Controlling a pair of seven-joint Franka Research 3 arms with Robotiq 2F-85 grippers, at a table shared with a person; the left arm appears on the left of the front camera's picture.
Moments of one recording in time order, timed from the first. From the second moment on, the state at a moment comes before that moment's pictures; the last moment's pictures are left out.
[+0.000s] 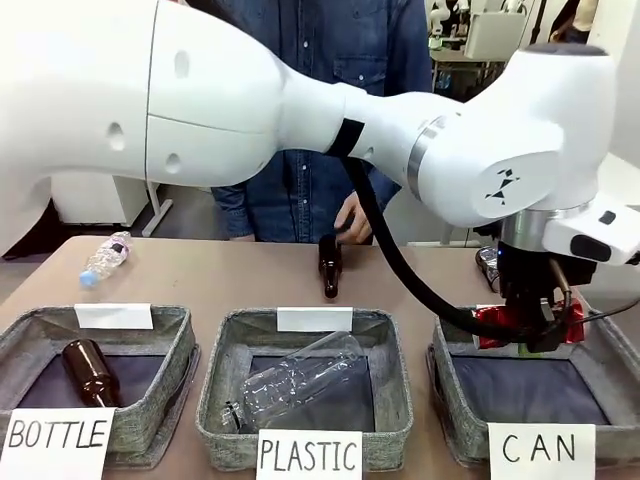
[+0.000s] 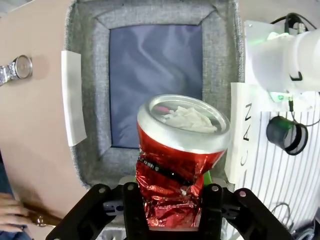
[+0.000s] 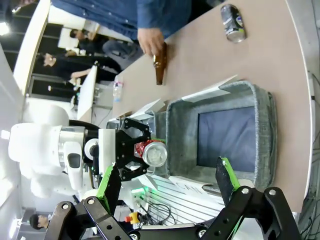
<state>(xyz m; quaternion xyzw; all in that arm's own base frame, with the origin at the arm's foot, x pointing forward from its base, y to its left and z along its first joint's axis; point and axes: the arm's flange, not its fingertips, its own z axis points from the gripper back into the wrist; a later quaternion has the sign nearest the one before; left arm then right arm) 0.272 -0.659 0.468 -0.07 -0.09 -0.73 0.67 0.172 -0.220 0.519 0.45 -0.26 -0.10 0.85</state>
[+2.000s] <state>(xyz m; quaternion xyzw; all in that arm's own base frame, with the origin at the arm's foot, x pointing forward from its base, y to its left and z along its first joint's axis) 0.270 -0.143 0.587 -0.27 -0.09 -0.42 0.86 0.260 -0.132 0.531 0.46 -0.15 0.02 0.87</state>
